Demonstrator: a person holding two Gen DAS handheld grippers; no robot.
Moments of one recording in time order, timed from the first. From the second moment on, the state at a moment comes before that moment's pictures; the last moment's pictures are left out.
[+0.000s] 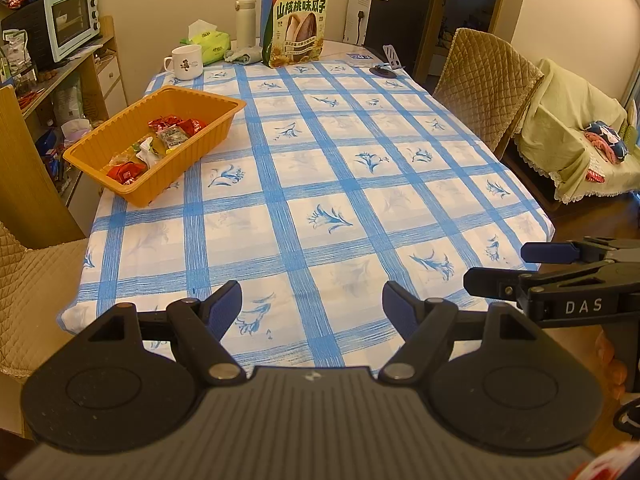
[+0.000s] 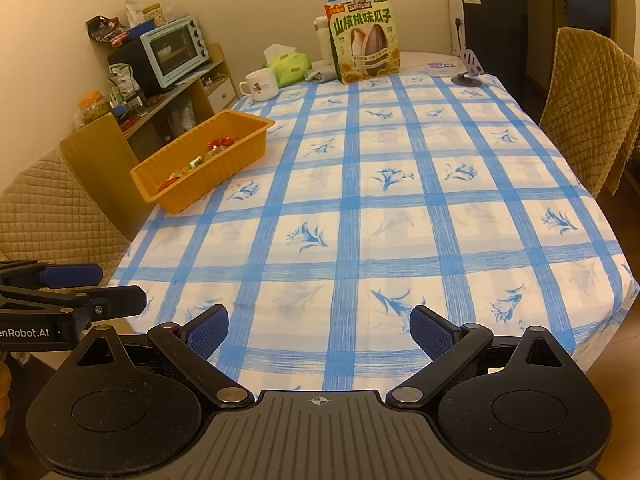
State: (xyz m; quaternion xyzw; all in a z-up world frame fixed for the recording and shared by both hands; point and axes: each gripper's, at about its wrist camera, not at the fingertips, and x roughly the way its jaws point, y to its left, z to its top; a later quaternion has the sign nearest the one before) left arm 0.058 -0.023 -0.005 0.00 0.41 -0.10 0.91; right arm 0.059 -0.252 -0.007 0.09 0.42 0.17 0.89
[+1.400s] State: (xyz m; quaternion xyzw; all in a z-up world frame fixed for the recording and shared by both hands) left arm 0.058 -0.020 -0.004 0.00 0.41 -0.09 0.91; right arm 0.058 -0.244 -0.003 0.09 0.42 0.17 0.89
